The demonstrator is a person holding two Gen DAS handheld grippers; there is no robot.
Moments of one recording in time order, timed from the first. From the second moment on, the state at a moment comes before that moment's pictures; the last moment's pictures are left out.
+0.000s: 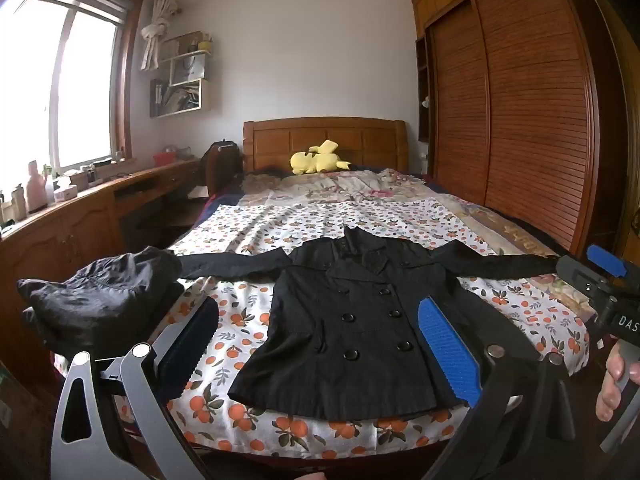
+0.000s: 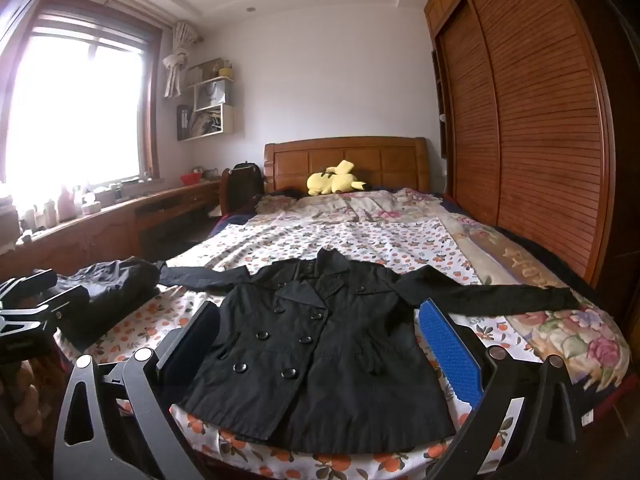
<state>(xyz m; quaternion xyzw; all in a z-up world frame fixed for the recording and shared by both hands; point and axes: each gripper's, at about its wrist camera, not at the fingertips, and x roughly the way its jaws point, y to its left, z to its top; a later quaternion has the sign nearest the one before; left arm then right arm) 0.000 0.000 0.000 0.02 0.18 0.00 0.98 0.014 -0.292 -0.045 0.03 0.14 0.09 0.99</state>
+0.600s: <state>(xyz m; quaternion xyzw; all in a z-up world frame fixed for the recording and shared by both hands) -0.004 0.003 0.007 0.02 0.17 0.00 0.99 0.014 -0.291 -0.046 0.02 0.14 0.10 0.98</state>
